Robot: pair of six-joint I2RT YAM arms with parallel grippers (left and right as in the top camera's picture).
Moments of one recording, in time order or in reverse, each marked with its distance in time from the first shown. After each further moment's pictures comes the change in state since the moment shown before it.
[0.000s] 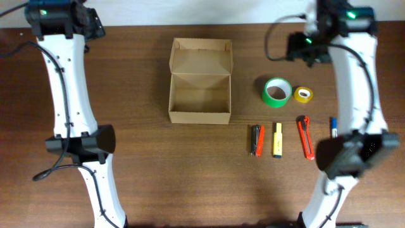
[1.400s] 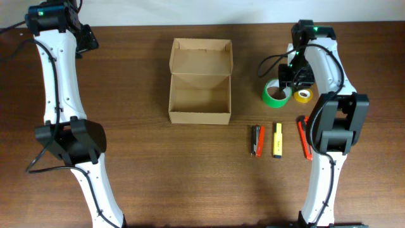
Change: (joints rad) left arm 0.087 0.000 -0.303 0.158 0.001 0.019; right arm -0.063 0.285 -0.226 0.079 -0.013 -0.043
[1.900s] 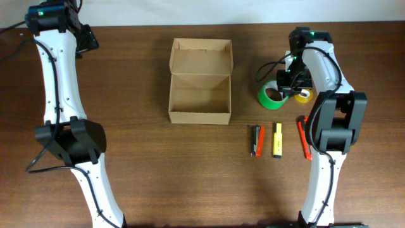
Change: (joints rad) left arm 0.000 0.000 0.000 0.000 0.000 0.000; right arm 0.001 0.014 -0.016 -0.030 -0.019 -0.001
